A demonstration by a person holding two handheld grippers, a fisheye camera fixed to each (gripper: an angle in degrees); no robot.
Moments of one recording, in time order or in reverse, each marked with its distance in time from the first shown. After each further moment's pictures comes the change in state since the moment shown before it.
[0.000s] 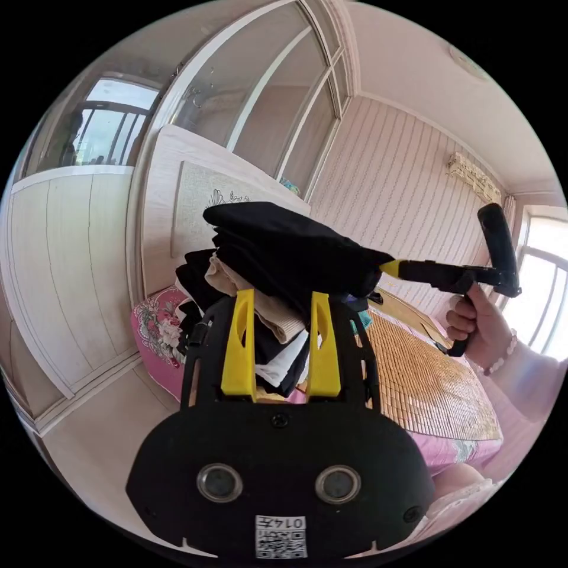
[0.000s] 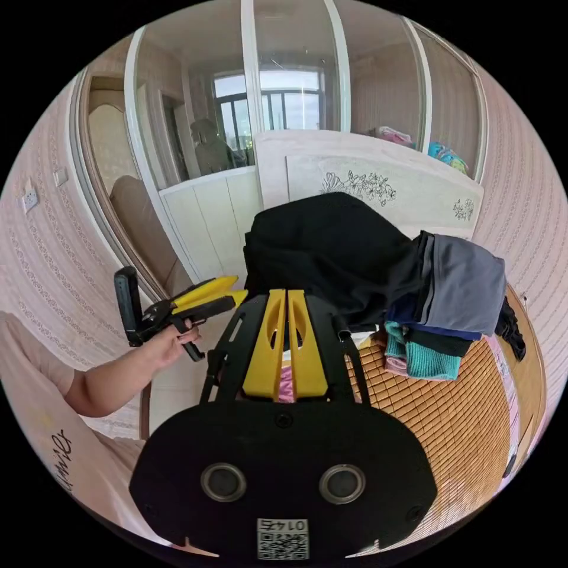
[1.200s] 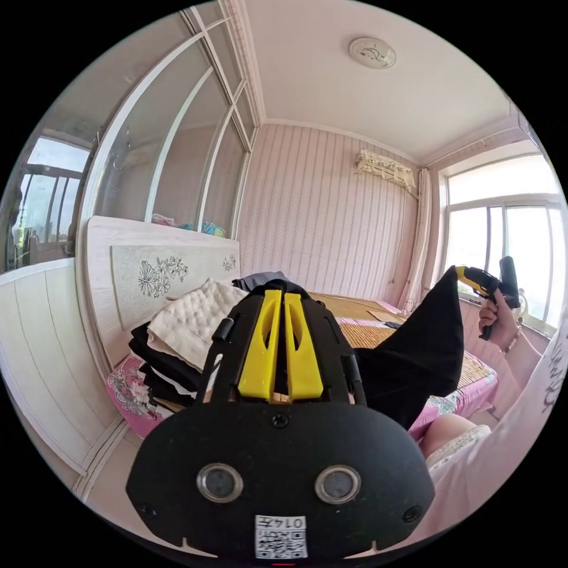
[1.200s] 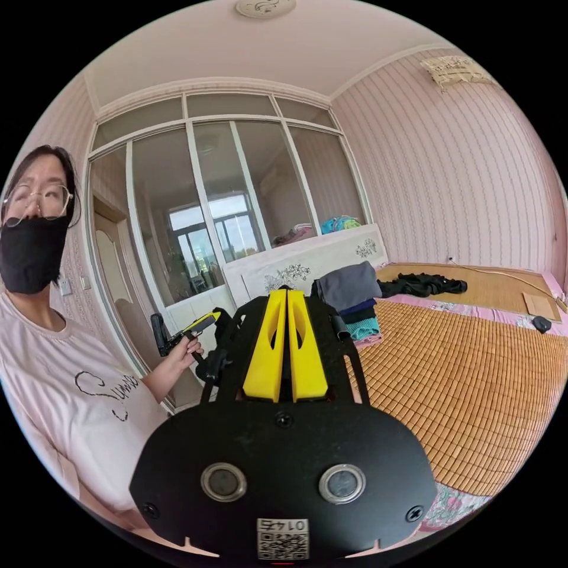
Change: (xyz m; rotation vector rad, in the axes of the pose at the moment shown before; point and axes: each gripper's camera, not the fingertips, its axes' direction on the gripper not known) left arm 0.093 0.027 -0.123 0.093 0.318 0.355; right arm -0.012 0.225 -0.484 0.551 0.168 0.406
